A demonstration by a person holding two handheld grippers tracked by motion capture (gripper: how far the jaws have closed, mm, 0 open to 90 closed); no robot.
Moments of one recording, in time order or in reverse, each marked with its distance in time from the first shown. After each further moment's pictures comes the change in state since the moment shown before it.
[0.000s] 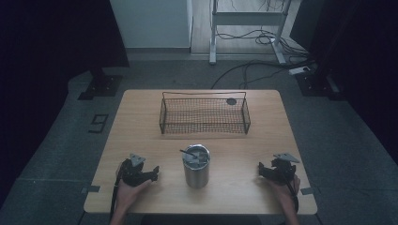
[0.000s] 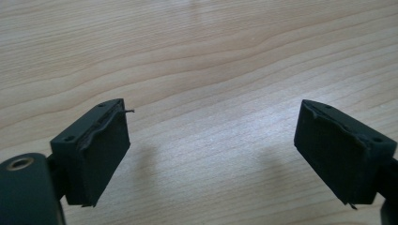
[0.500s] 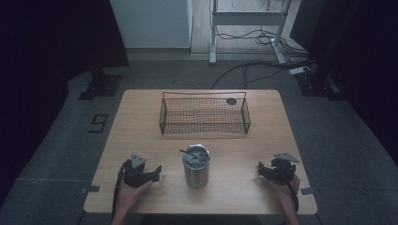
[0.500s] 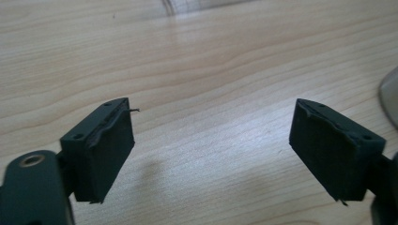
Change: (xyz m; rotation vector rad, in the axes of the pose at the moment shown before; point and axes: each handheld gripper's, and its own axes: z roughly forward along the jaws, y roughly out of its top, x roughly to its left) left arm -0.008 0.003 -0.012 -0.064 -0.053 -0.010; right arm 0.000 0.001 0.001 -0.001 0.004 -0.002
